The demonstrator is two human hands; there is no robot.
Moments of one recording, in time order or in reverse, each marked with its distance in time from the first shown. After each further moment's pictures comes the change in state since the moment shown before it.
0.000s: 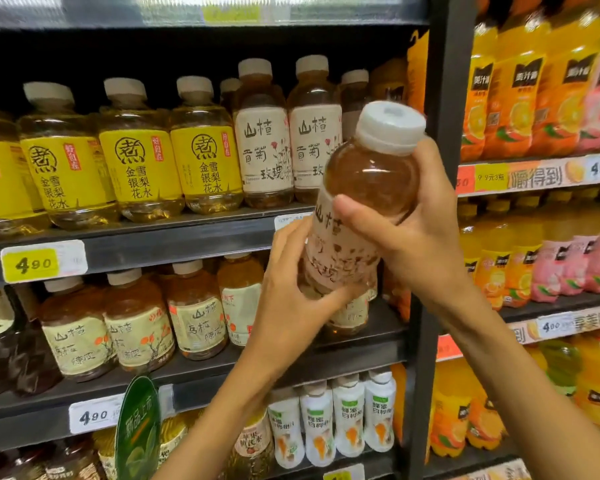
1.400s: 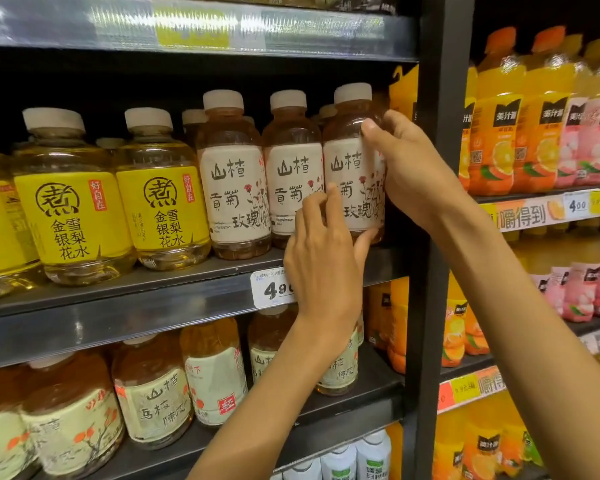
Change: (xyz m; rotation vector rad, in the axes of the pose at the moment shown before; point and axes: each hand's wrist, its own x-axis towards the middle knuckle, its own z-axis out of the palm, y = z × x) left_hand 0.107 -0.001 0.065 0.663 0.296 0.117; right_hand 0.127 0.066 -0.031 -0.014 0.056 0.487
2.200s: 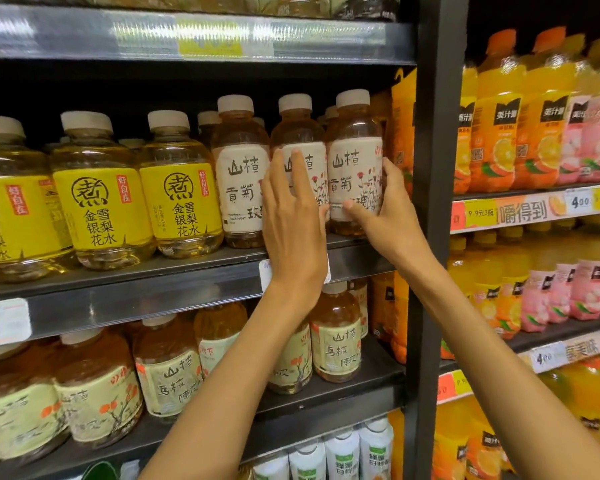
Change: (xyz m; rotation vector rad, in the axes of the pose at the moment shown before) left_hand 0.027 -0.025 -0.013 0.089 -0.017 -0.009; right_hand -0.042 0.050 0.014 -0.338 0.131 -0.147
